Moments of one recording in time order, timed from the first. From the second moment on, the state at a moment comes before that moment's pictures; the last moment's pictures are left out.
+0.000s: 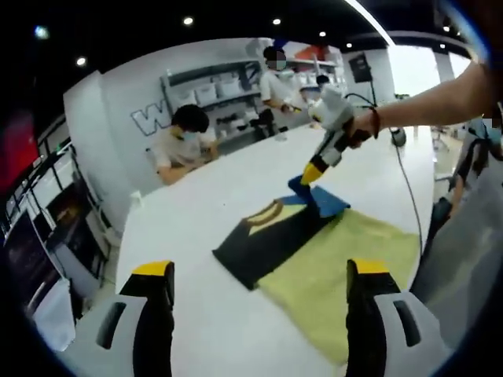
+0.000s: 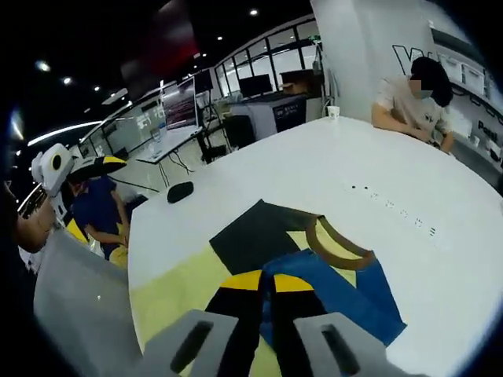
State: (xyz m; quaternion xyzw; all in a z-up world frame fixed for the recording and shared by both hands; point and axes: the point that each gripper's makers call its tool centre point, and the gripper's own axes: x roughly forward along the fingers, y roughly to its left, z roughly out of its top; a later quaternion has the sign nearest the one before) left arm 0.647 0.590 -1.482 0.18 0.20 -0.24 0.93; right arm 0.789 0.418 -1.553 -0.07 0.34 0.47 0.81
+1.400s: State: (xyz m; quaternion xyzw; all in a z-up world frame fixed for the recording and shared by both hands) left arm 0.633 0.604 -1.496 0.19 0.22 -0.24 0.93; right arm 0.781 0.473 -1.660 -0.05 0.41 0.43 0.80
